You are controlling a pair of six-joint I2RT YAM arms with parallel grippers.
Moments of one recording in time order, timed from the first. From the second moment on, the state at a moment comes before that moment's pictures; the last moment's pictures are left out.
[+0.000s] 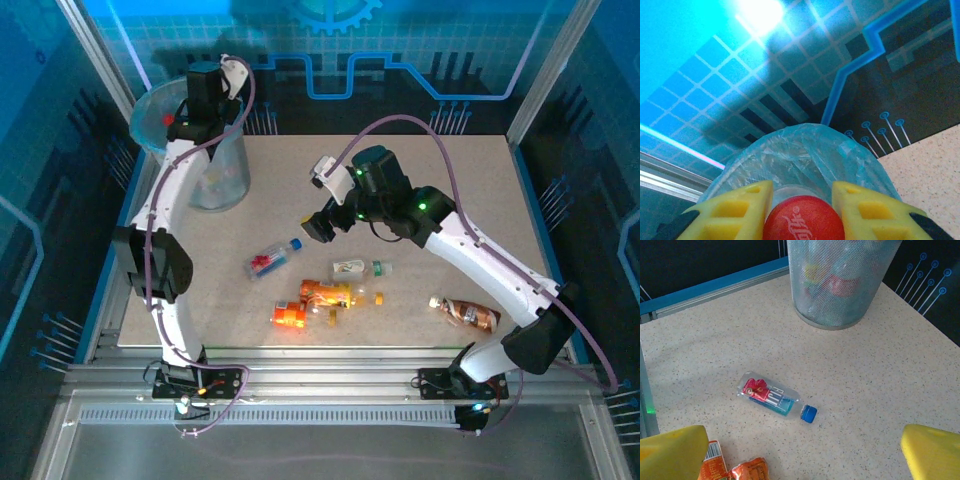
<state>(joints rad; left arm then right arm) -0.10 1.93 2.01 -0.38 -0.27 0.54 0.74 1.46 1.53 -0.65 -0.18 -0.18</state>
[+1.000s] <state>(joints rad) -0.07 1.92 2.14 -0.51 -0.35 0.52 0.75 1.49 1.53 -0.66 -0.18 -0.18</state>
